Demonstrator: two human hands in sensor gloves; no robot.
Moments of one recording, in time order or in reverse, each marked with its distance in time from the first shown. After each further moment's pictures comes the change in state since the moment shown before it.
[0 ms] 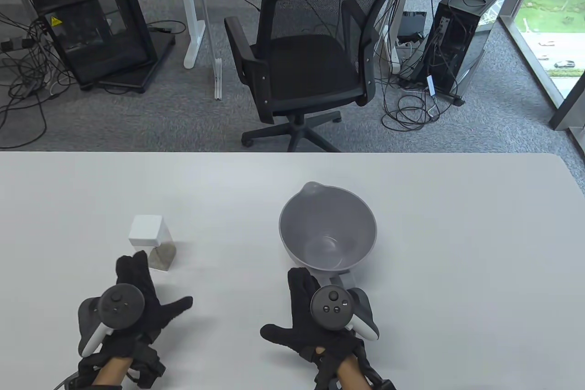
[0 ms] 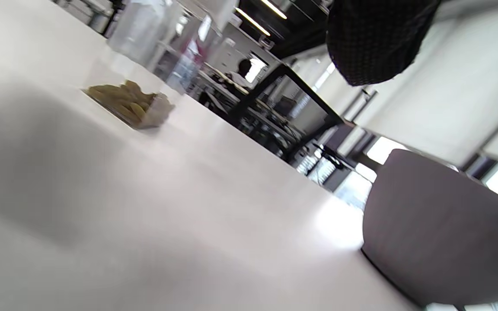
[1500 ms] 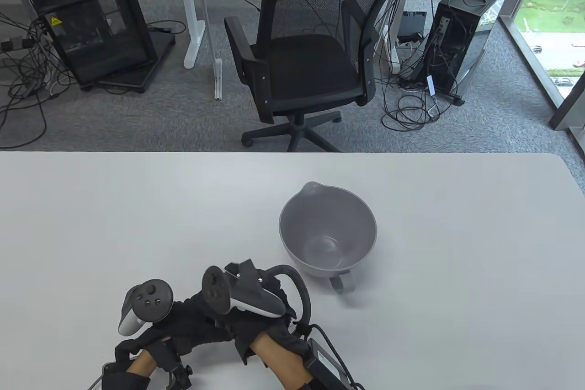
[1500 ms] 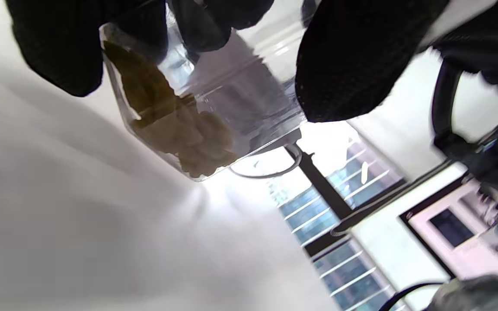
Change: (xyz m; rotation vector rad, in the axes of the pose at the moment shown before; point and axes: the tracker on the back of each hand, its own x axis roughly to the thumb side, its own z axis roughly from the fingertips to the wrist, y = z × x) left_hand 0.057 -0.070 0.002 -0.504 -0.534 0.223; right_hand 0.169 0.003 -0.071 0.163 0.131 0.716
